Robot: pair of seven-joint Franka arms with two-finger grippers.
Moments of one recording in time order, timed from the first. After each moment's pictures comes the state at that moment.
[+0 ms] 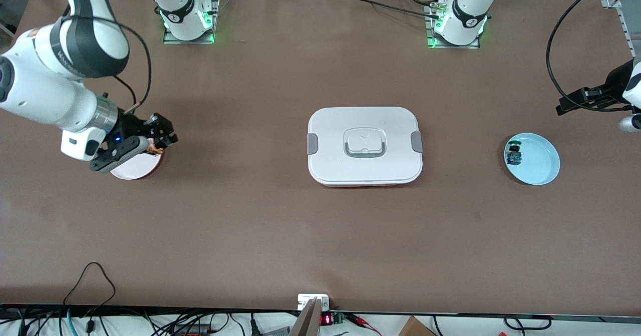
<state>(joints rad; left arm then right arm) 0.17 0.02 -0.07 -1.69 0.01 1.61 -0.06 -0.12 0.16 0.30 -1.82 0.29 1.98 -0.44</state>
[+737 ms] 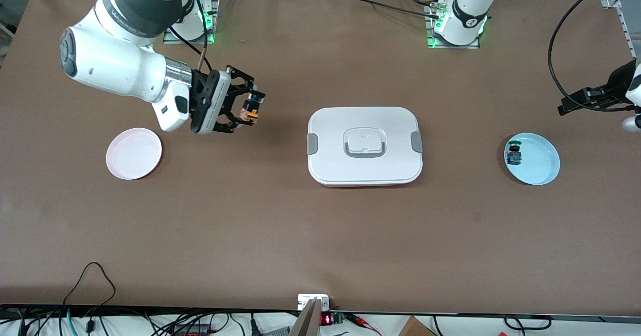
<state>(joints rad) 0.19 0.02 -0.07 -1.69 0.01 1.61 -0.06 0.01 0.18 0.41 -1.78 0.80 2.02 -1.00</state>
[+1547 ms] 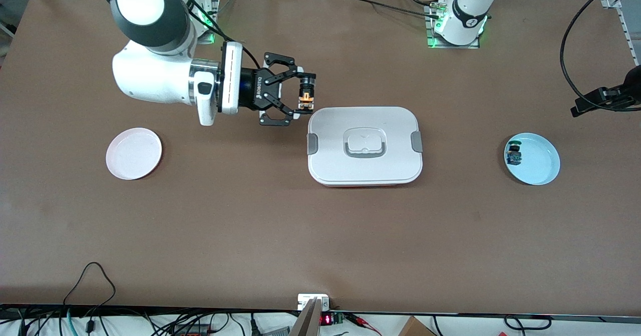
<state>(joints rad) 0.21 0.04 -0.07 -1.65 0.01 1.62 -0.01 0.14 0.24 0.42 -1.78 1.56 2.19 -1.67</state>
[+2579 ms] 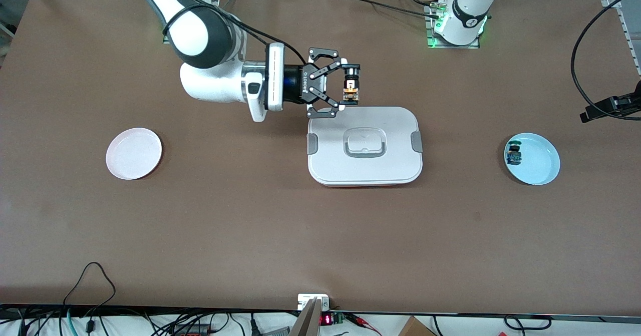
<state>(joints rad) 0.28 0.10 -0.07 -1.63 0.01 1.59 0.02 0.32 0.36 0.42 -1.71 1.90 2.29 -1.83</state>
